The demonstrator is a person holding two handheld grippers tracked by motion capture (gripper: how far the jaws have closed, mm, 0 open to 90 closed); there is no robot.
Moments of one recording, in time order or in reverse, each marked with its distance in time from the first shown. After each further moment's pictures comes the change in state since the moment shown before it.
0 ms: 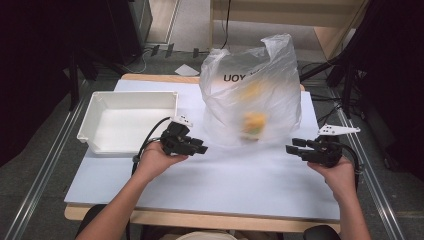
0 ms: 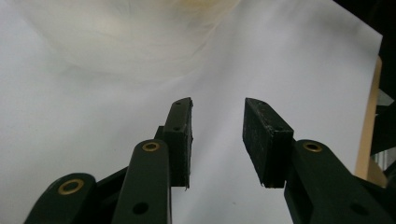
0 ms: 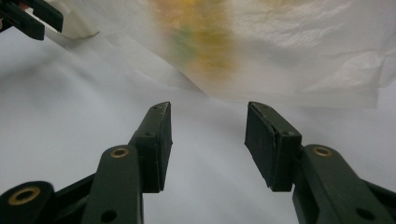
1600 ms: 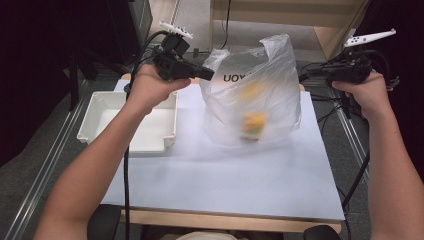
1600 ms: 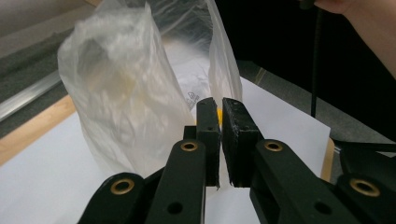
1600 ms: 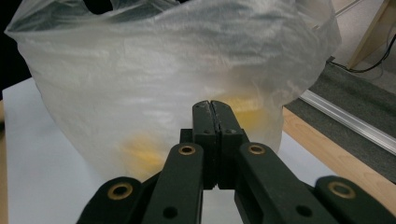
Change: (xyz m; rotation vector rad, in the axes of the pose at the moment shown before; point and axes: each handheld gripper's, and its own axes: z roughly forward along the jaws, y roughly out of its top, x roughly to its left) left arm -0.016 0.177 -0.112 -0.142 0.030 0.108; right arm -0.066 0.204 -0.046 -0.019 0.082 -0.168
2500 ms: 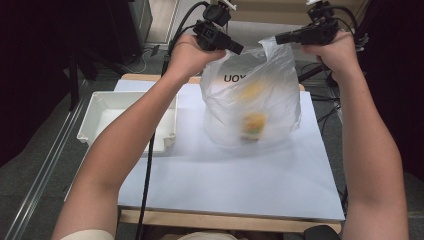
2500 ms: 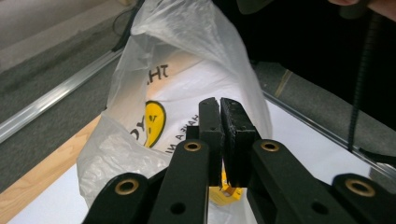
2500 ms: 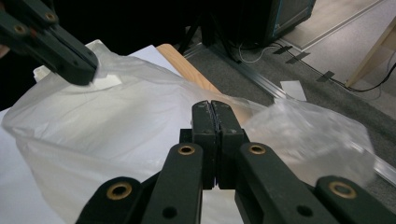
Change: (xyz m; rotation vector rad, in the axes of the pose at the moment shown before) left arm 0.010 0.081 0.065 0.064 0.104 -0.018; right arm 0.032 0.109 0.055 0.038 -0.015 -0.050
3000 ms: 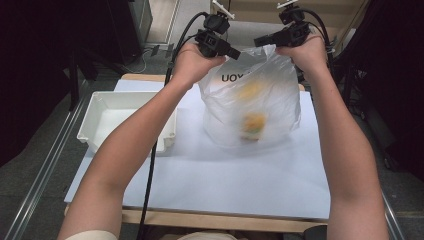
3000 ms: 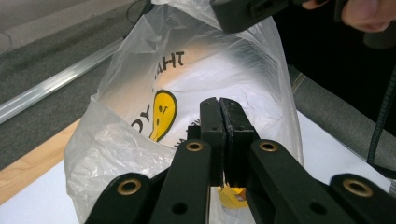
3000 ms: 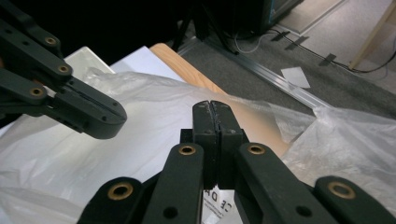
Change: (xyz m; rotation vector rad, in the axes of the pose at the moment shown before) left arm 0.013 -0.013 0.020 0.009 0.040 -0.077; right arm 0.018 0.013 0.055 0.042 -0.041 0.086
